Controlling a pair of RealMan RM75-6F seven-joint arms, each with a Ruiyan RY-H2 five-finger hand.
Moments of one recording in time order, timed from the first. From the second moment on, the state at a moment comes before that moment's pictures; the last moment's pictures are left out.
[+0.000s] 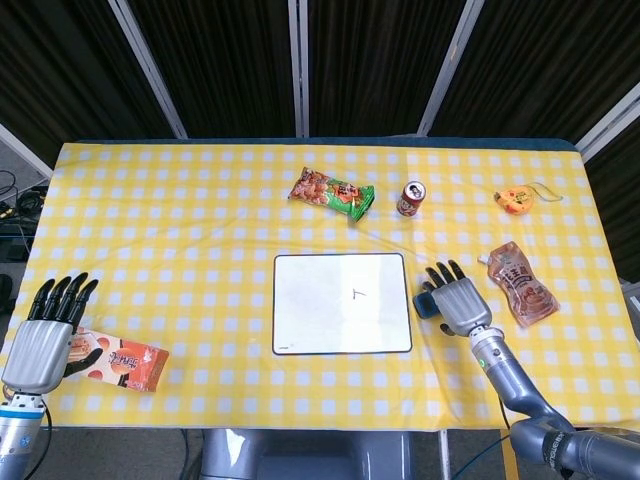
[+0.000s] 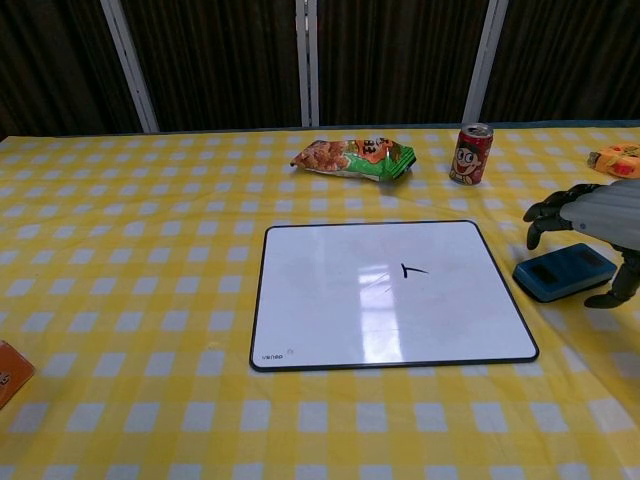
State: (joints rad) left arm -0.11 -1.21 -0.02 -1.65 1.57 1.49 0.25; right arm 0.57 -1.40 0.11 -1.47 -1.17 0.90 -0.57
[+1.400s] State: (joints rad) left arm -0.12 -1.21 -0.02 -1.64 1.56 1.49 0.23; right arm 0.59 -1.48 0.13 -1.41 -1.21 0.98 -0.29
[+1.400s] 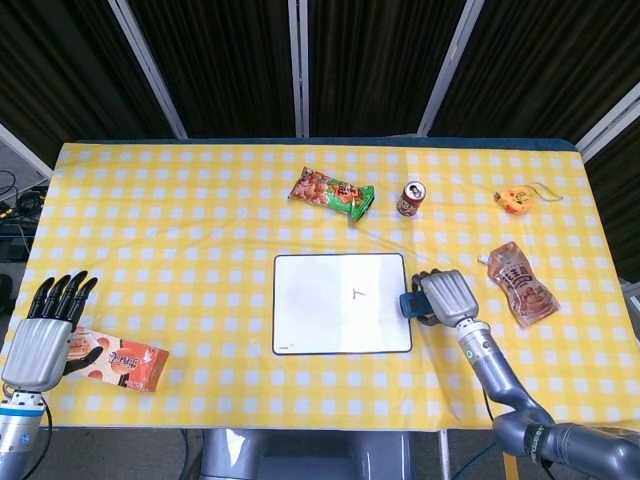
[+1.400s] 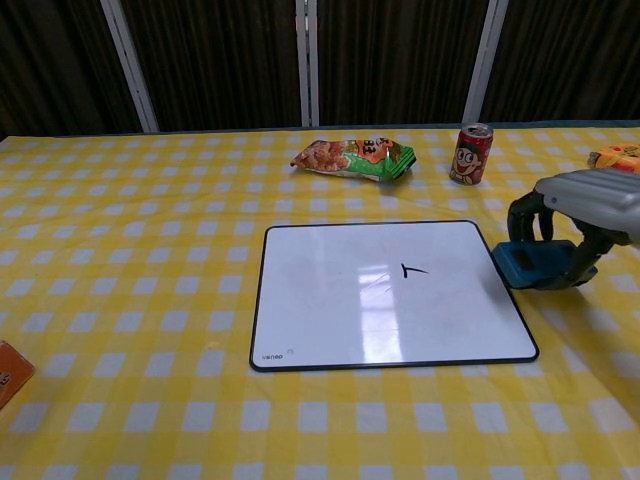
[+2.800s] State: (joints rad) left arm -0.15 -1.20 -0.04 -1.62 1.47 1.41 0.18; right arm 0.85 -1.82 0.22 -1.32 -1.00 0.85 -0.48
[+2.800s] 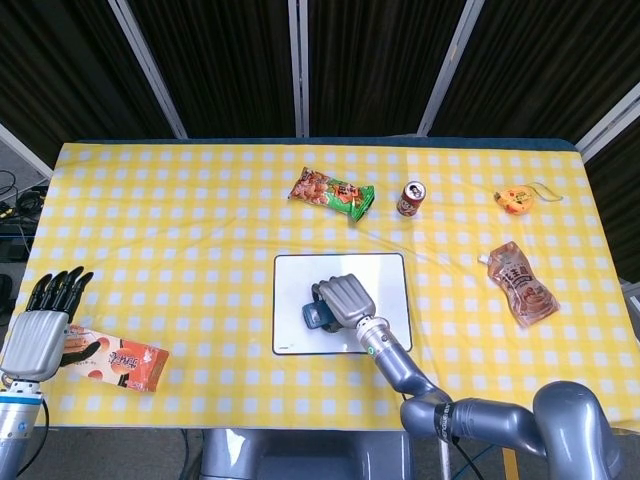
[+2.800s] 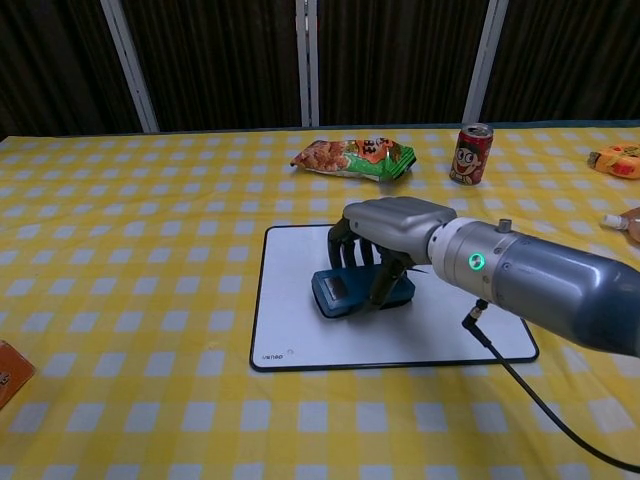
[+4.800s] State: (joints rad) left arm -0.15 -1.20 -0.04 -1.63 1.46 1.41 0.18; right arm 0.82 -1.83 0.18 -1.19 -1.06 0.88 -0.41
